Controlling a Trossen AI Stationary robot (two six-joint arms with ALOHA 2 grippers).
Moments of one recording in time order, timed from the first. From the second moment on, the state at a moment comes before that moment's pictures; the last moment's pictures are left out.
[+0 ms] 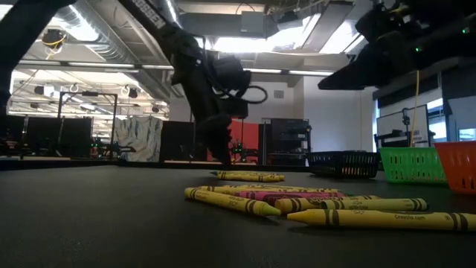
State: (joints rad) left arm 0.38 1.97 1.26 -0.41 0.07 0.18; right arm 0.13 1.01 0.33 0.38 0.34 -0.08
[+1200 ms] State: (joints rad) left arm 0.24 1.76 1.18 -0.27 -0.14 0.23; right arm 0.13 1.14 0.27 0.59 0.33 0.05
